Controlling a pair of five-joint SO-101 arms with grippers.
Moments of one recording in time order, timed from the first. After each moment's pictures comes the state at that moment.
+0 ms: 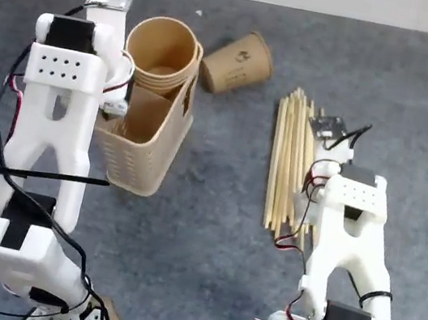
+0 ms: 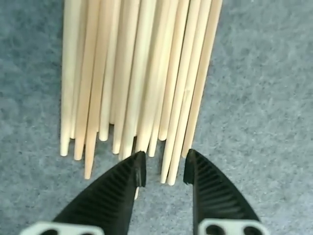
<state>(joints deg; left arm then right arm) -5.1 12.3 -20.0 101.2 14.8 2.6 -11.0 36.5 59.6 21.4</state>
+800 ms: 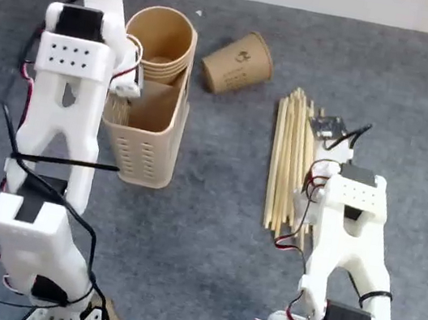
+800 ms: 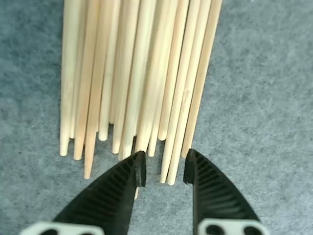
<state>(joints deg) -4.2 13.1 -32.9 101.4 16.0 2.6 -11.0 36.5 59.6 21.4</state>
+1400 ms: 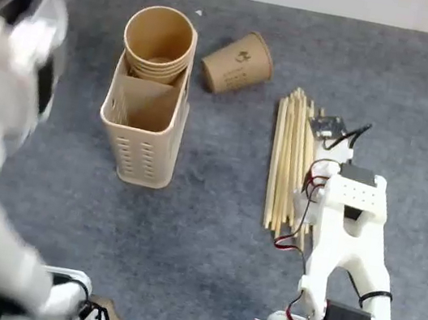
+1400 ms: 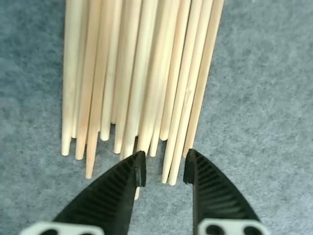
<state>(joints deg) -7.8 -27.4 -50.7 101.5 -4.3 2.0 -11.0 36.5 59.6 21.4</state>
